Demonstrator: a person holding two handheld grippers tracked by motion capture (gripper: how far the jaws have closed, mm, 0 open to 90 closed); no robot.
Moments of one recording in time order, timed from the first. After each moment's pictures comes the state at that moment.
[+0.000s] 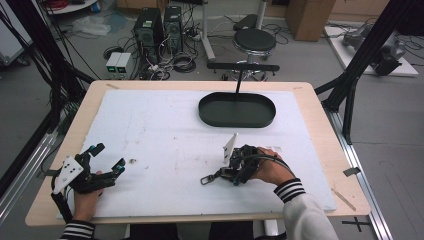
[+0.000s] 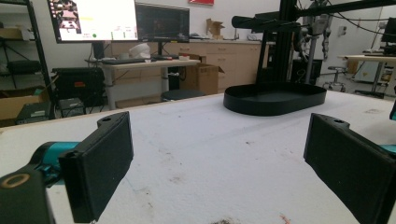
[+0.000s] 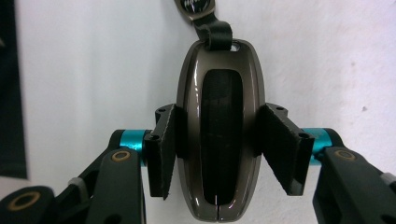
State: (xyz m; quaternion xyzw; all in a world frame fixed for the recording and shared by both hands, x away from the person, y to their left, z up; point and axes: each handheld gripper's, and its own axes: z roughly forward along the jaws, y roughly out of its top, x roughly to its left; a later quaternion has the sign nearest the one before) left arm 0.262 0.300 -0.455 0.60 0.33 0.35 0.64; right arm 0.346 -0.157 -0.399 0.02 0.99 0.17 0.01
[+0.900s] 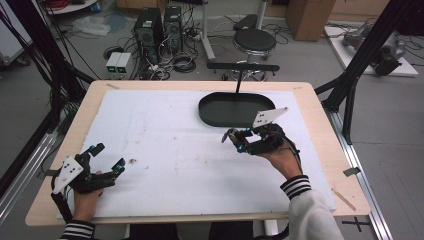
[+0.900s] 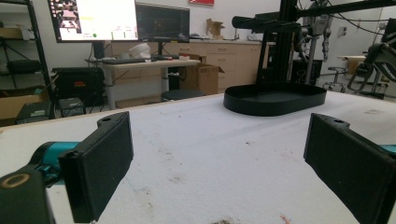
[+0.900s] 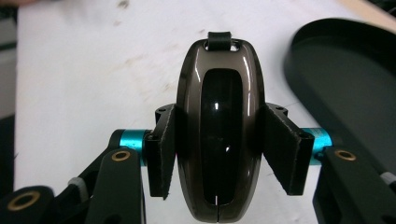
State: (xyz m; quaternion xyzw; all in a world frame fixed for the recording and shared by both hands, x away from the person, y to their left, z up) left arm 0.262 0.300 -0.455 0.60 0.33 0.35 0.64; right arm 0.369 -0.220 -0.353 0.20 0.88 0.43 0.09
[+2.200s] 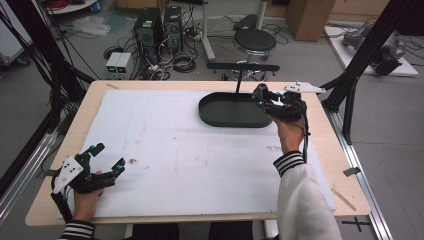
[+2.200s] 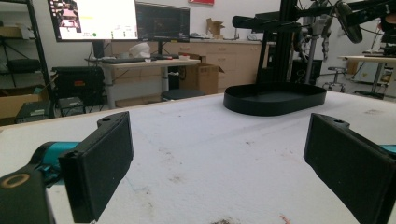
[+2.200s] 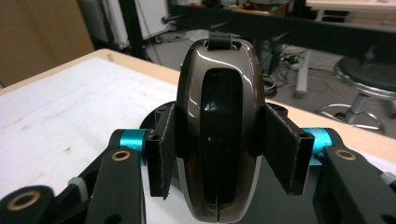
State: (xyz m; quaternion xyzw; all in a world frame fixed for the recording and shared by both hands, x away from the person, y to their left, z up) left arm 0.262 0.300 -0.455 0.60 0.33 0.35 0.64; right arm 0.417 -0.268 -0.317 0.39 0.72 0.52 0.24
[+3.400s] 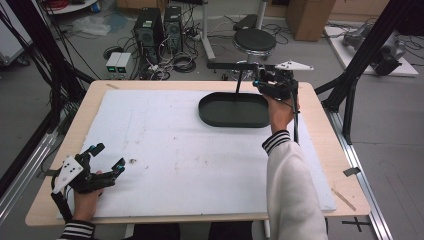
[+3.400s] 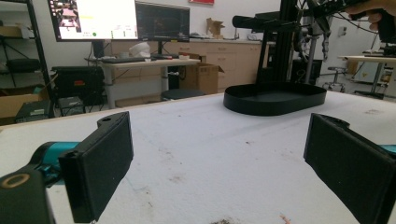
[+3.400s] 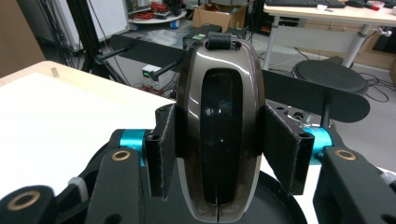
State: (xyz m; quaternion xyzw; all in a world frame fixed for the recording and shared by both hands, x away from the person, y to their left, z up) left arm 0.262 0.300 -0.455 0.60 0.33 0.34 0.64; right arm 0.468 -0.248 -0.295 0.43 0.71 0.48 0.30
